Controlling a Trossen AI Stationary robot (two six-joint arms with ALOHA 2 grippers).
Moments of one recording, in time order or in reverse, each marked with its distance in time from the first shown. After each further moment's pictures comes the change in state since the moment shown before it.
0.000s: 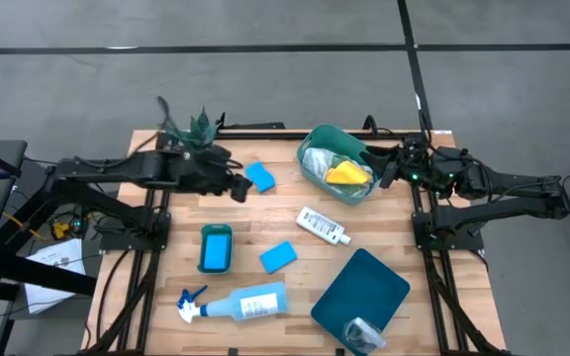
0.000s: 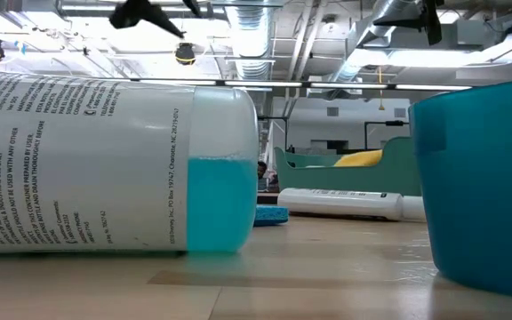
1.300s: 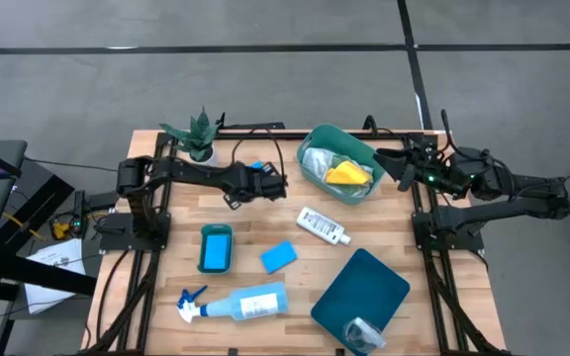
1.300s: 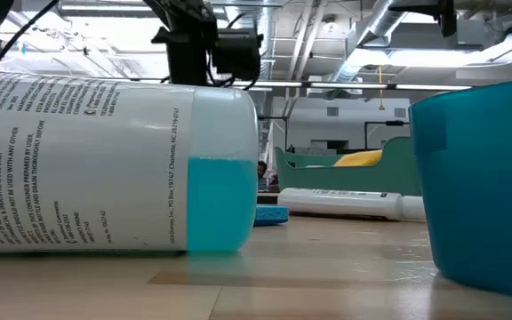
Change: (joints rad) left arm 0.134 0.627 -0.014 -0.019 -0.254 -1.038; right arm 0.048 -0.120 0.000 -0.064 -0.022 0.007
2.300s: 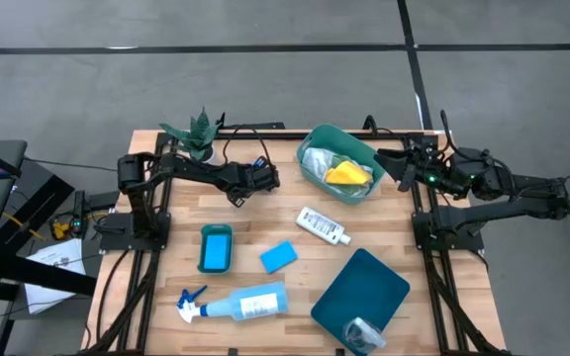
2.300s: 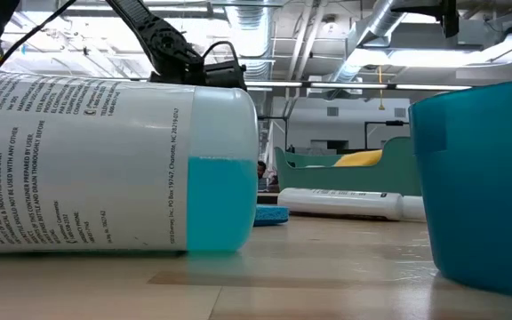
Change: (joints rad) left arm 0.127 0.003 -0.216 0.399 0.034 -0.031; right arm 0.000 -0.010 0.000 -0.021 0.003 0.001
